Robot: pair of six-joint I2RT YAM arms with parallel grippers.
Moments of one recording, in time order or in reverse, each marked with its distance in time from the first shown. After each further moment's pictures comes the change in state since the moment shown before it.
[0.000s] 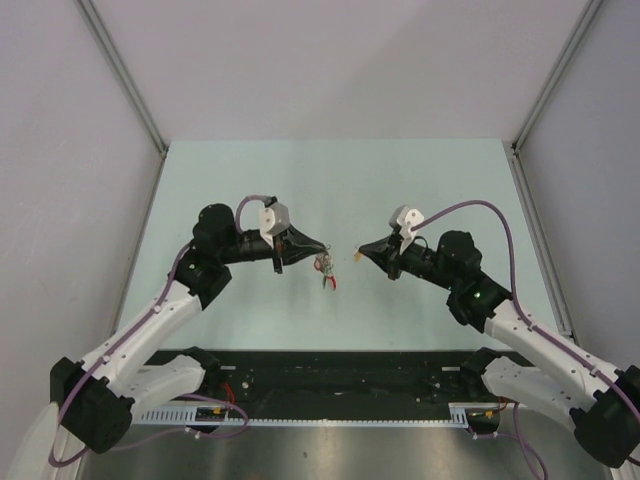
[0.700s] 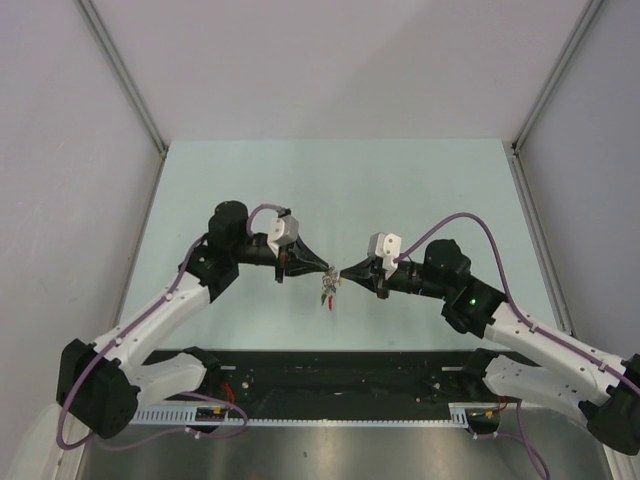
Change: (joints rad) left arm 0.001 0.093 0.005 -0.090 0.233 0.137; right arm 0.211 0.001 0.047 -0.068 -0.122 -0.179
